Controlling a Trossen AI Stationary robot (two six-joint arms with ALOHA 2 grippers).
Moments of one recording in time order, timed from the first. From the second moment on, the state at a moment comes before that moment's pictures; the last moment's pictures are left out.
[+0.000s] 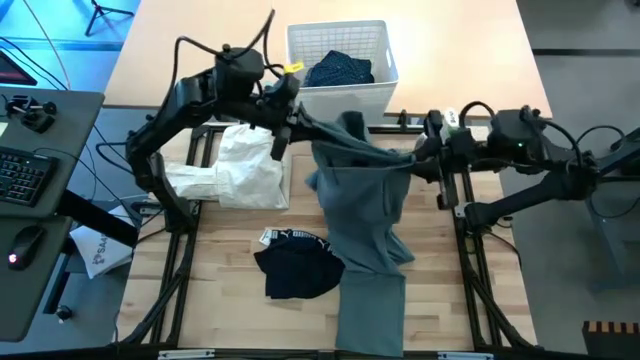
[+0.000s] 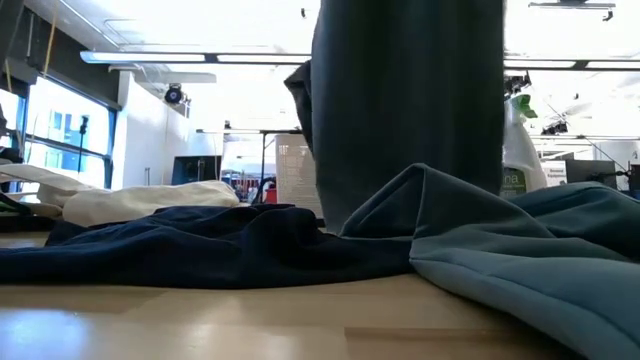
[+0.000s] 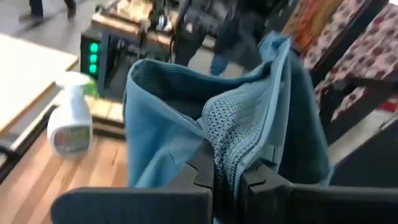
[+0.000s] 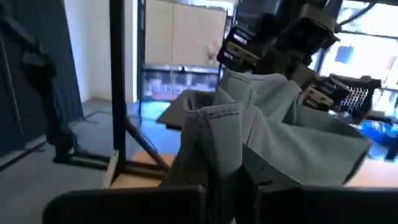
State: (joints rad) left arm 0.27 1.71 2.35 -0.93 0.37 -0.23; right arm 0.11 1.04 1.50 -0.42 -0.02 -0.13
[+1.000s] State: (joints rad) left arm 0.46 1.84 2.35 -0.44 -0.27 0.57; right arm -0.58 1.17 1.49 -0.10 0.17 -0.84
